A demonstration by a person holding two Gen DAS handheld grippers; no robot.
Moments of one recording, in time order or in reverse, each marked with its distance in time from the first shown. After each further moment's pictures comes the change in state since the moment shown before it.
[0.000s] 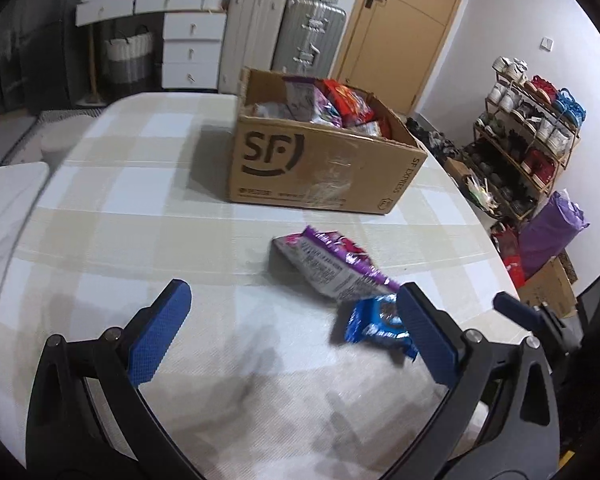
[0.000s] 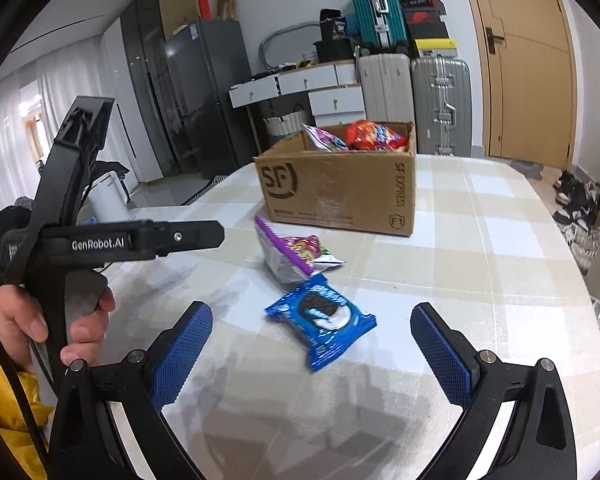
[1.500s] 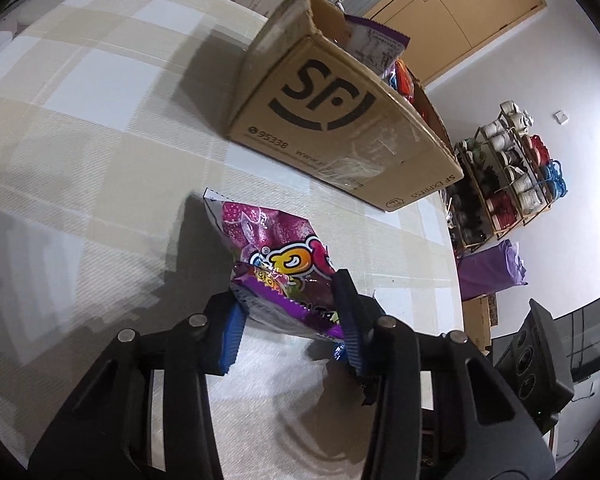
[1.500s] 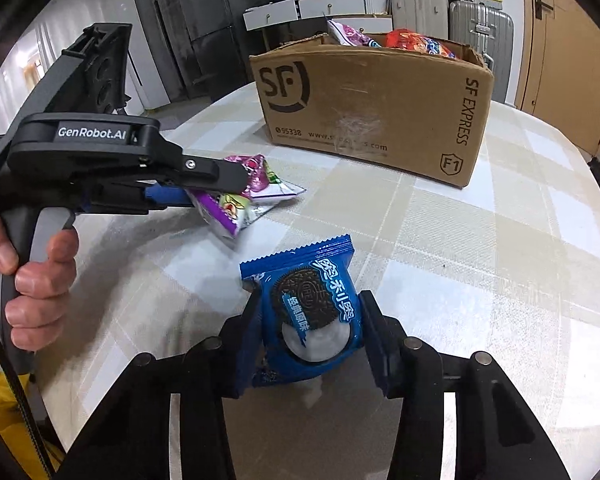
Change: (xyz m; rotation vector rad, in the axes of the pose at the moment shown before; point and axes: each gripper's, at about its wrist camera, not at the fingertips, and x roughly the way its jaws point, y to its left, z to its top) left arm 0.130 0.030 0.037 -0.332 0.191 -0.235; right arm 0.105 0.005 0.006 -0.098 0.271 0.023
